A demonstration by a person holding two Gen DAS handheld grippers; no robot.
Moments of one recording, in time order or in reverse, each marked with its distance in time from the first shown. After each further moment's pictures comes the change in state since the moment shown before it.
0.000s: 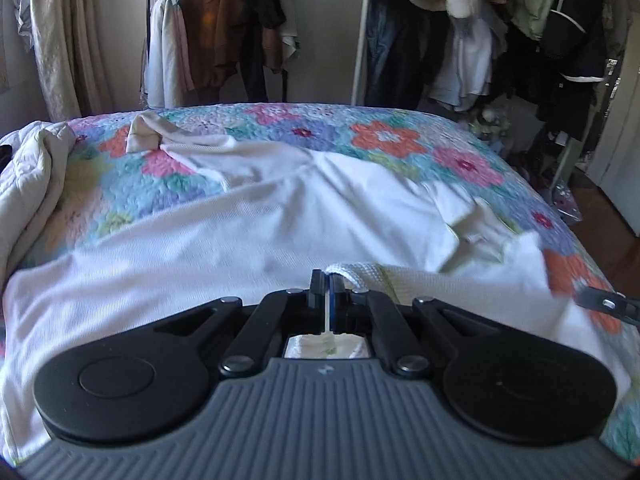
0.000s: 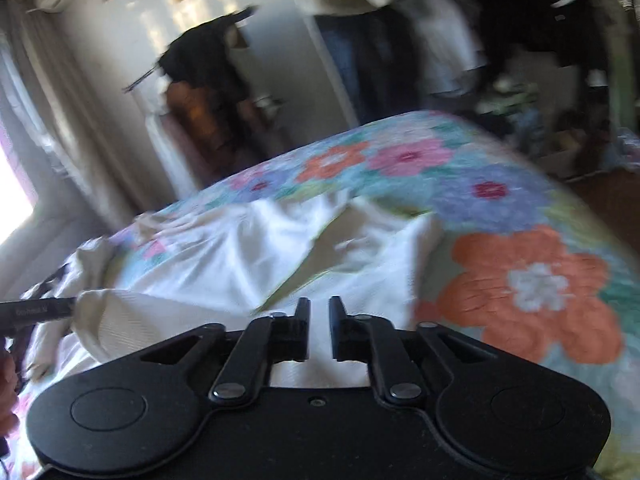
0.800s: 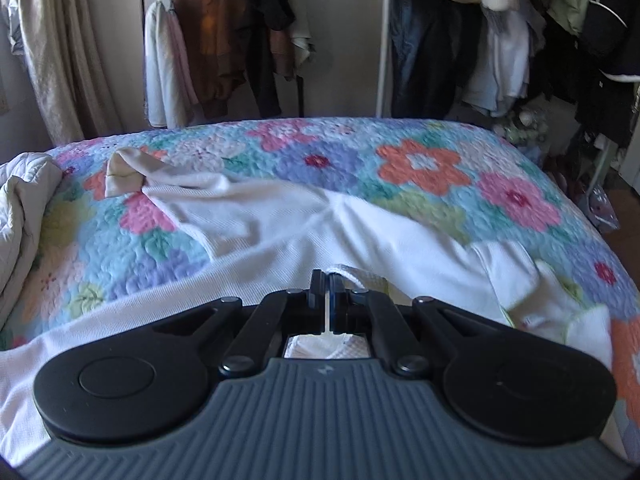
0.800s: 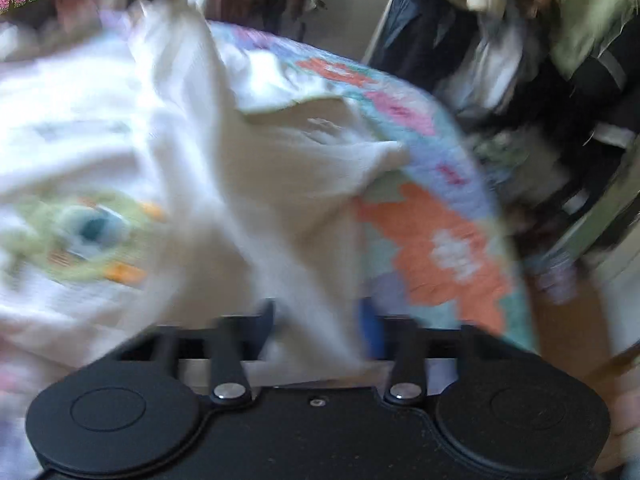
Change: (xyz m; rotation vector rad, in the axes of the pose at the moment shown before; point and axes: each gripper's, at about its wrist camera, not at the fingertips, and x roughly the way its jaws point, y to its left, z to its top) left arm 0.112 -0.013 0.076 0.005 0.009 0.081; right arm 0.009 0.021 -0.073 -0.621 0.208 -0.323
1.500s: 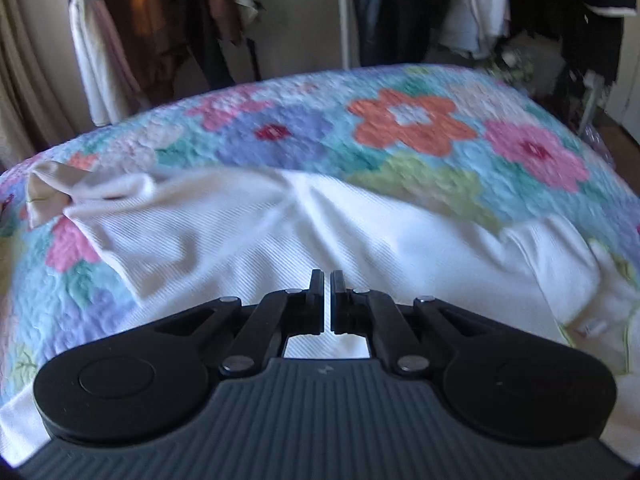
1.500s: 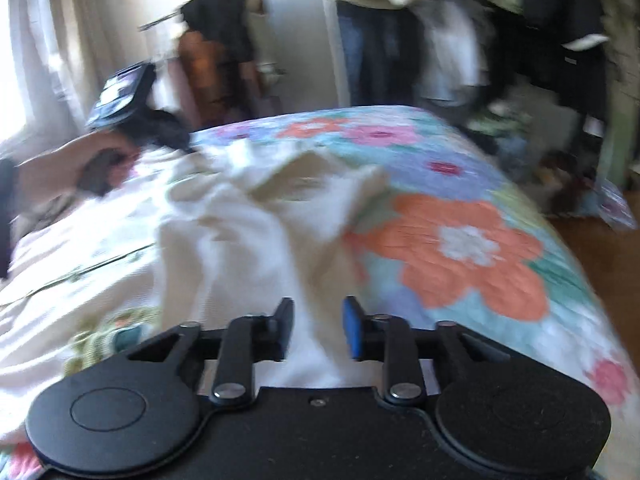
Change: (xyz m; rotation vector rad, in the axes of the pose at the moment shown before) left arm 0.110 -0.018 0.018 0.126 0.102 -0.050; right arm -0.005 -0.045 -0.021 0.356 -0.194 0.272
